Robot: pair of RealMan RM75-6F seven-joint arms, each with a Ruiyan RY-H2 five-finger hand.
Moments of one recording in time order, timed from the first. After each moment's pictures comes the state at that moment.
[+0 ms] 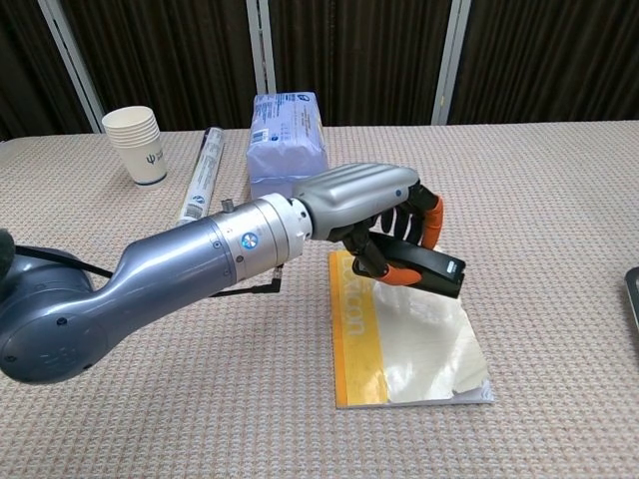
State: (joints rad) left arm -1.07 -1.99 -0.18 -0.91 1.61 0.92 -0.22; right arm 0.11 -1.15 0.04 -1.56 -1.56 1.43 -0.06
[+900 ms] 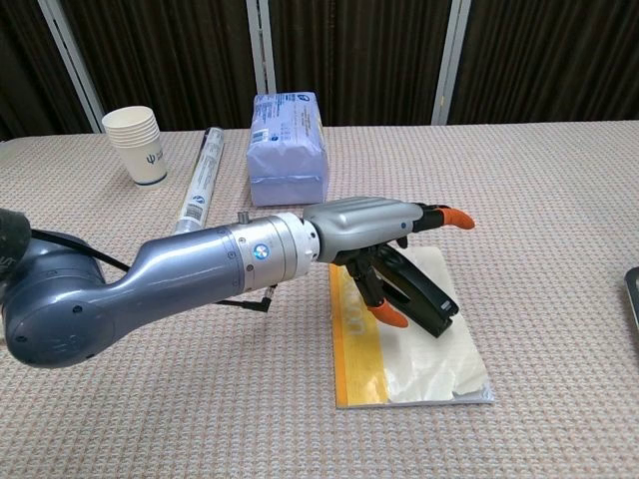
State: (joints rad) left arm -1.13 -1.98 -0.13 -0.90 1.57 0.80 -0.32; right arm 0.13 -1.17 0.03 -1.56 -1.55 1.42 -0.09
